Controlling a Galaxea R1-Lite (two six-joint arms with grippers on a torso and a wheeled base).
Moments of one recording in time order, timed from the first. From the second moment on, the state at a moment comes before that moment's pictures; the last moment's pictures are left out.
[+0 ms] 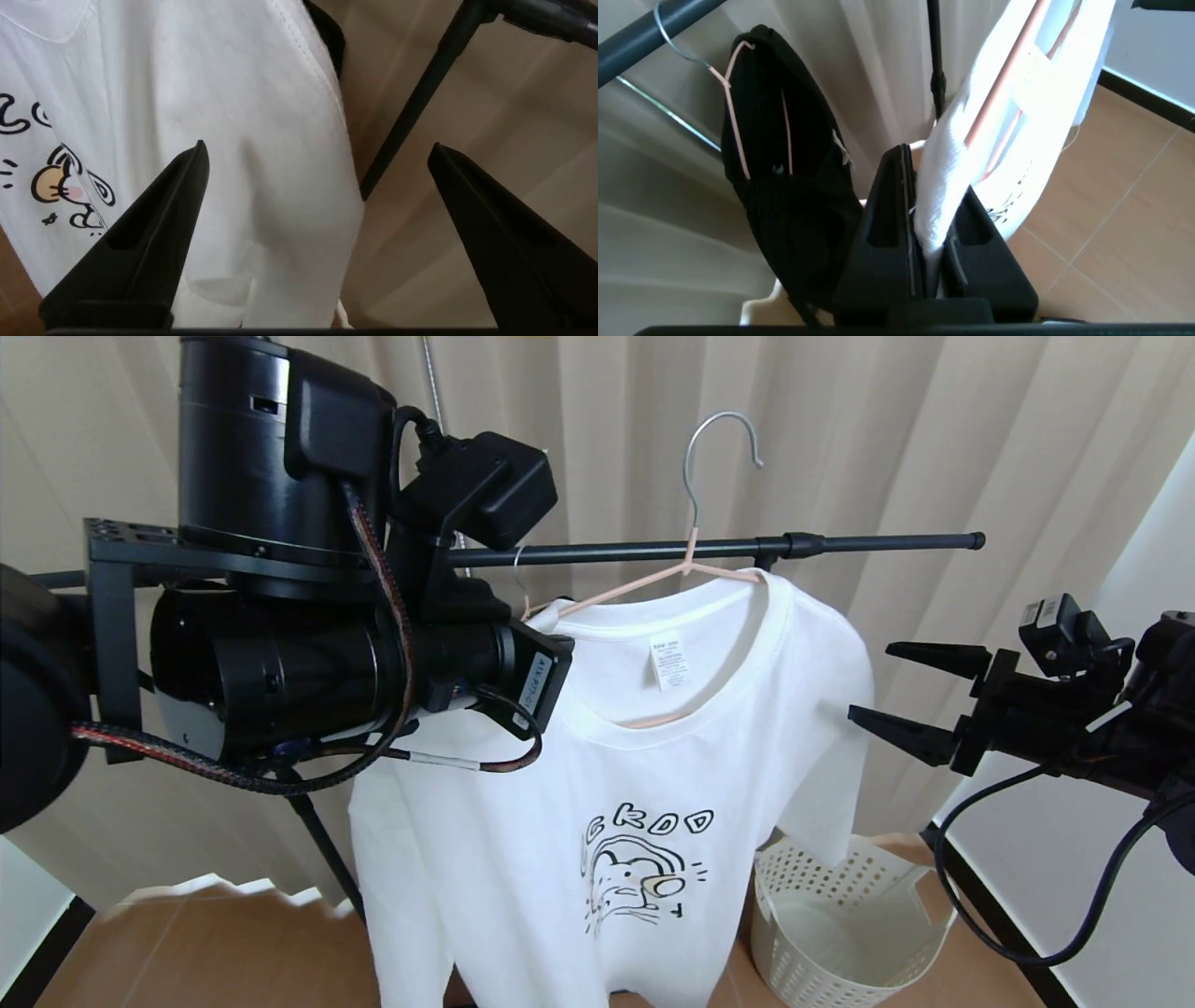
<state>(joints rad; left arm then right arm) -0.75 1.59 -1.26 0.00 0.18 0.19 -0.05 1.75 -0.68 -0.96 0.84 -0.28</state>
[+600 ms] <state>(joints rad) -0.75 1.56 -1.21 -0.05 0.18 0.19 -0.02 1.83 -0.72 -0.96 0.77 -0.31</state>
